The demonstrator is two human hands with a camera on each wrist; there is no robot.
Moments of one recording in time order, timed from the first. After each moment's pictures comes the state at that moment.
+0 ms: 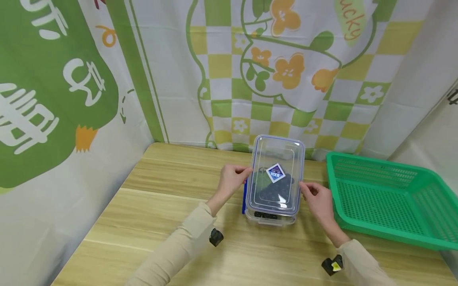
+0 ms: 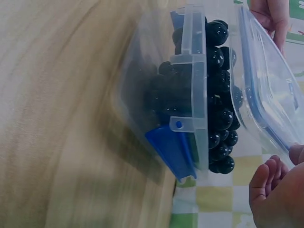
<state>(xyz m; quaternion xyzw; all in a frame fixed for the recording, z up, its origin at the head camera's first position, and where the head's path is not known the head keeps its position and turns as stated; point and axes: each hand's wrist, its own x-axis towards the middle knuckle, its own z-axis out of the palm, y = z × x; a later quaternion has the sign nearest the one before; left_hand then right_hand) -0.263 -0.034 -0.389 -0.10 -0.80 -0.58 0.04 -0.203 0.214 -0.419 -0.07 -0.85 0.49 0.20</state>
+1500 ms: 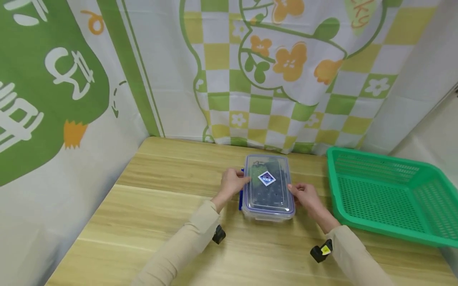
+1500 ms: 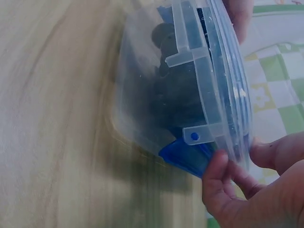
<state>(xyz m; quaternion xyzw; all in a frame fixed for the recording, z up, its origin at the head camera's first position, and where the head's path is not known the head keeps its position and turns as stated) -0.277 -0.021 -0.430 0.02 -0.85 -0.52 -0.06 -0.224 0.207 -0.435 -0.14 -0.80 0.57 -0.07</state>
